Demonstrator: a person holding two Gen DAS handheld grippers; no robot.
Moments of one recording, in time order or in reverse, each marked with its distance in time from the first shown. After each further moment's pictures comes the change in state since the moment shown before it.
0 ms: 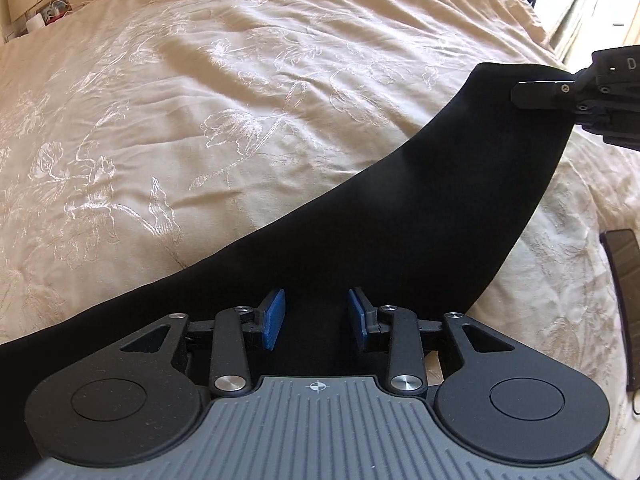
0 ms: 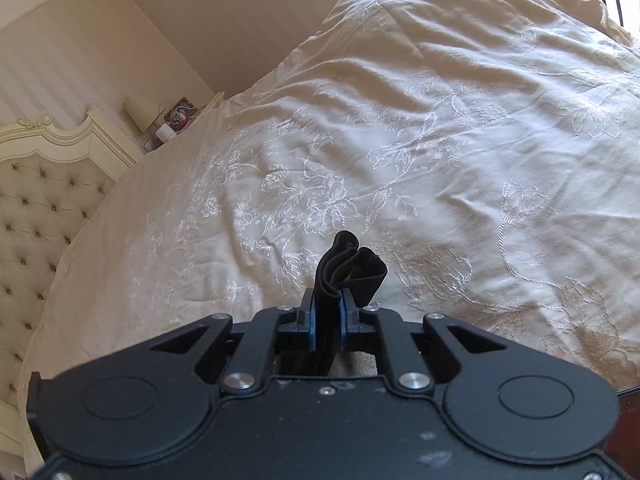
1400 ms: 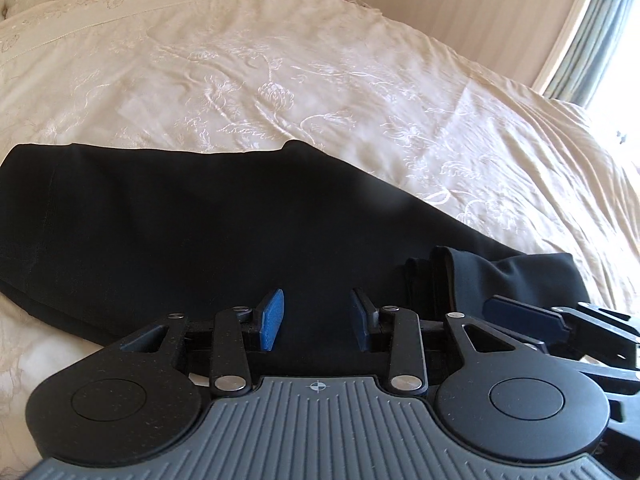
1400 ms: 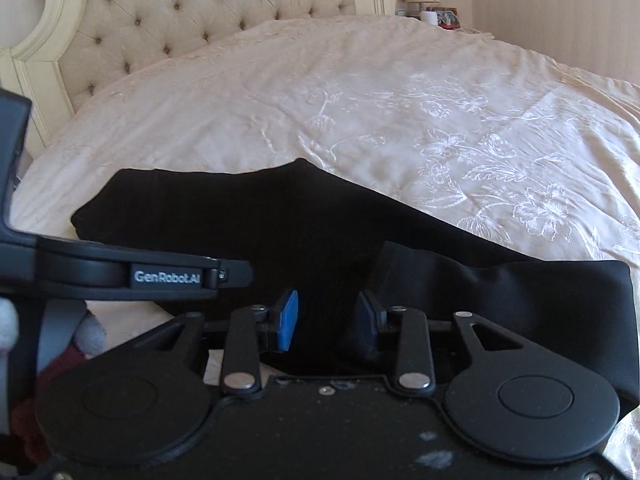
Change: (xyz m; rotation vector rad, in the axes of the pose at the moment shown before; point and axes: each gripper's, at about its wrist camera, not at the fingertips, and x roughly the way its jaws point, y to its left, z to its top) left arm -0.164 0.226 -0.192 -0.675 -0.222 0.238; right arm 0.030 0.311 -0.236 -0.774 0.206 0.301
